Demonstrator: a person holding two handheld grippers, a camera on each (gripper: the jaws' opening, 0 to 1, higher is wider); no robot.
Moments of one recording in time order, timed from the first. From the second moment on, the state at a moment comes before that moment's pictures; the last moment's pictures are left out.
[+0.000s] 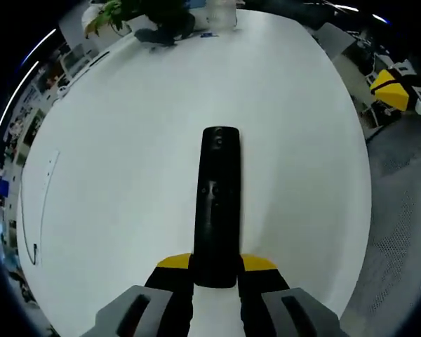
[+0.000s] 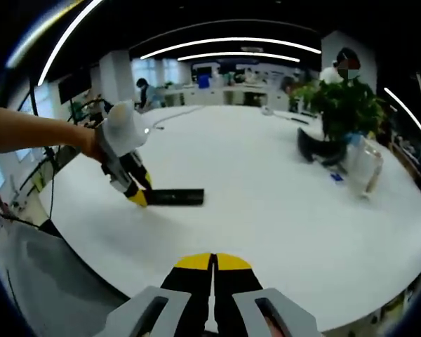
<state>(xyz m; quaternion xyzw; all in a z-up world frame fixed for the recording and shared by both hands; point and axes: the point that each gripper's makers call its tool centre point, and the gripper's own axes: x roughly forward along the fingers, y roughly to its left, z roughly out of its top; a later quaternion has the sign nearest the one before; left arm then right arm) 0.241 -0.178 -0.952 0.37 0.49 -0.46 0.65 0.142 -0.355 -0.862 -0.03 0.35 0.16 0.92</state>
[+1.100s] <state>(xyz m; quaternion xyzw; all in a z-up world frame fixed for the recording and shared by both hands) 0.133 -0.165 -0.952 0.38 0.47 -0.49 0.63 0.128 -0.368 -0.895 -0.07 0.45 0.12 0.88</state>
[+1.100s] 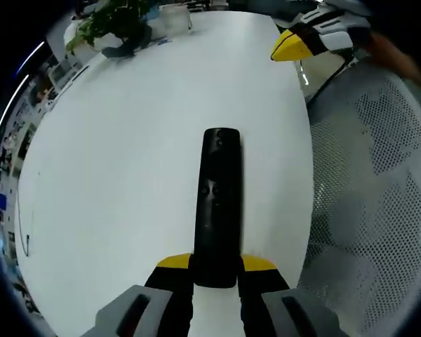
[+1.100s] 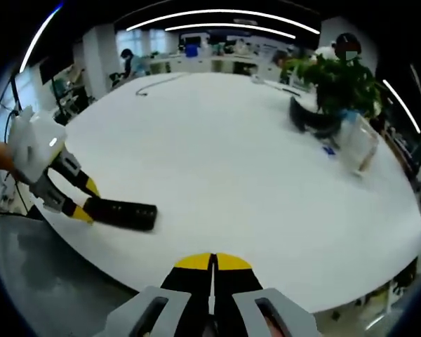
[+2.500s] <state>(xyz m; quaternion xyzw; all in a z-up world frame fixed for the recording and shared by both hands) 0.092 -0.165 -0.950 0.27 0.39 -0.50 0.73 0.124 -0.338 -0.896 -0.10 0.45 0.19 0.87</state>
